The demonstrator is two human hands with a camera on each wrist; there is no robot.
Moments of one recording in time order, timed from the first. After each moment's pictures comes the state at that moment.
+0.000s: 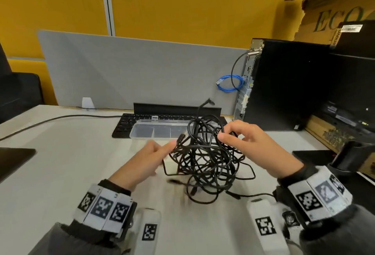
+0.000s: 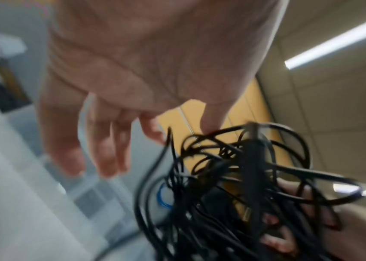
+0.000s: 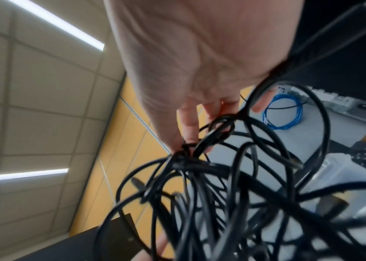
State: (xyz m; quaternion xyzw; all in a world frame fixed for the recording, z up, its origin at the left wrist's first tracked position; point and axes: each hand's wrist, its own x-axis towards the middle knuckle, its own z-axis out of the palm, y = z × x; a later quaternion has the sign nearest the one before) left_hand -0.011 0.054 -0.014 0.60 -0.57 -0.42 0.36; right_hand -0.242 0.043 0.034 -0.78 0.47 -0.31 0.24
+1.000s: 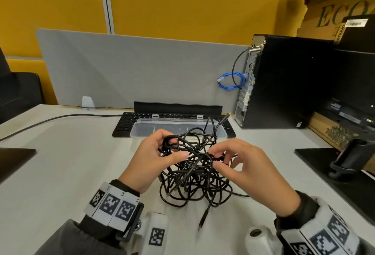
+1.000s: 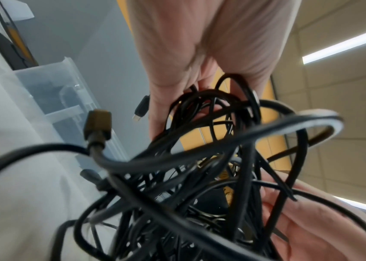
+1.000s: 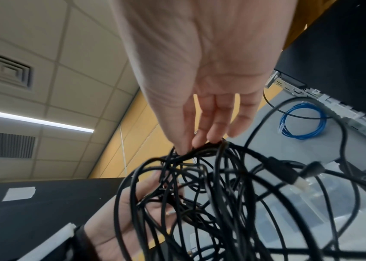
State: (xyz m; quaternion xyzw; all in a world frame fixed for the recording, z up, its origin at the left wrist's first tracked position) left_hand -0.023 0.053 -0.024 0.41 -0.60 -0.39 0.57; right_hand -0.232 0.072 0.000 -0.81 0.43 -0.38 0.15
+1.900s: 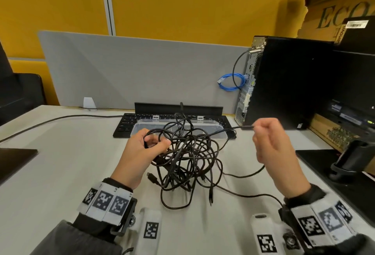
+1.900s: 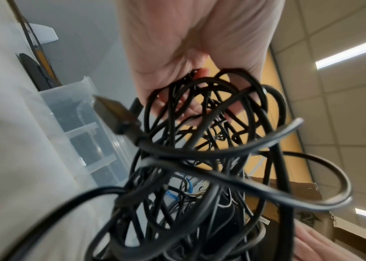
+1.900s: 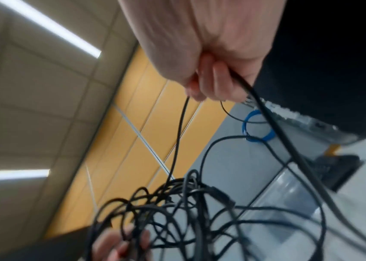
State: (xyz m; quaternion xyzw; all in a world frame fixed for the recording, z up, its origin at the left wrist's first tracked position) left_hand -0.004 0.034 -0.030 0.46 -0.52 -0.38 0.61; right_hand -0.260 0.044 0.006 -0.67 0.48 -0.54 0.18
